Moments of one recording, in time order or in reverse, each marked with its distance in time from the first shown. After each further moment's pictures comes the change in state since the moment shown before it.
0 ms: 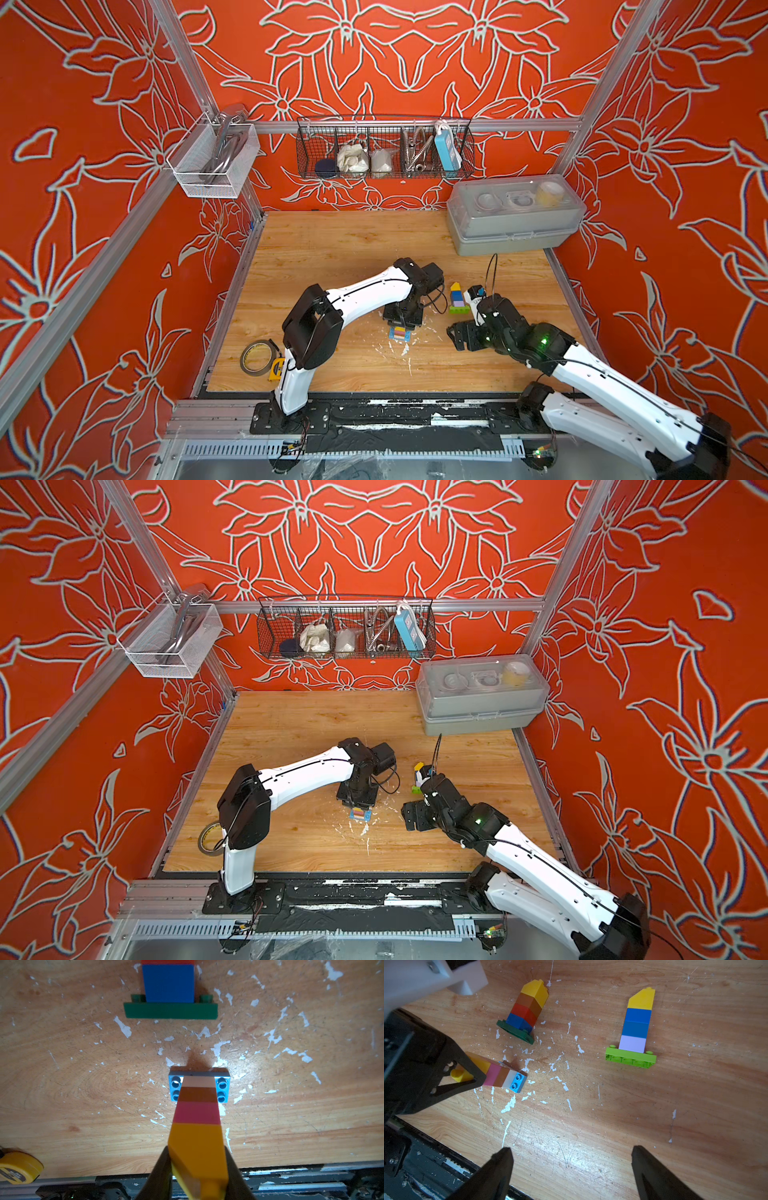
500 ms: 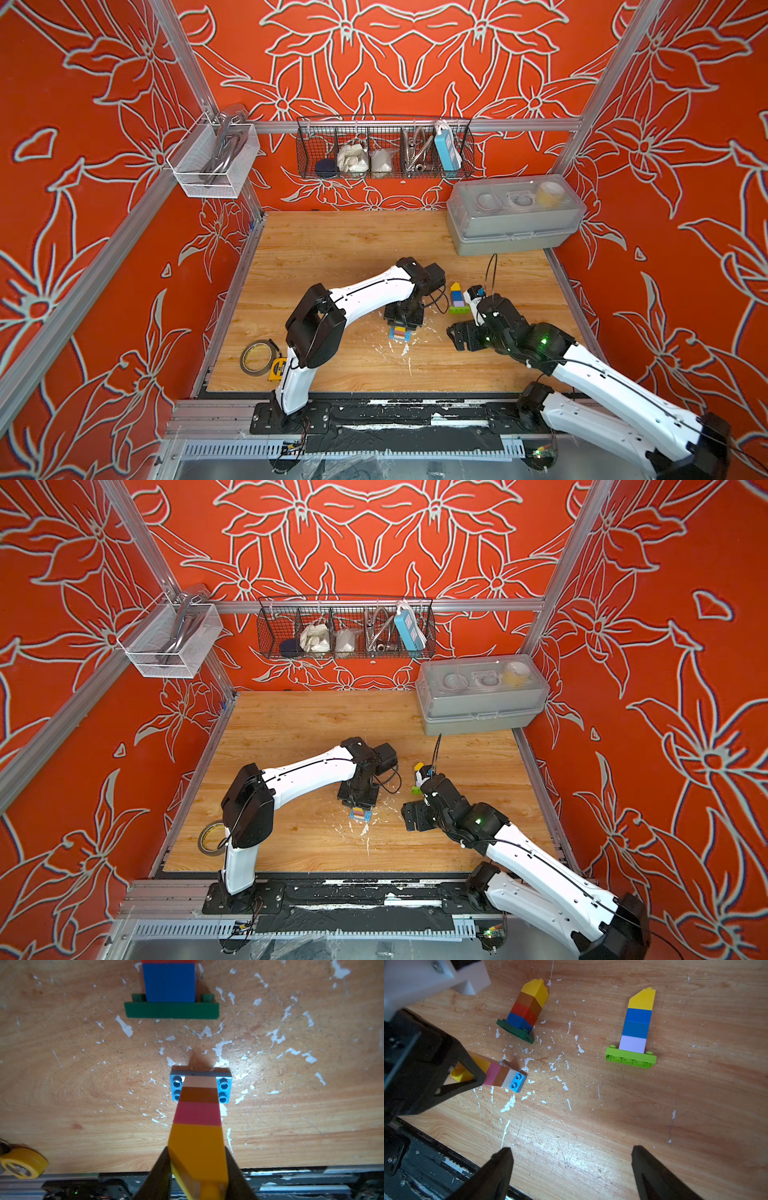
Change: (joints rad) left arm -0.006 0.025 0.028 -0.031 -0.018 -0.017; right arm 0.000 0.001 0.000 0.000 0.000 -0.006
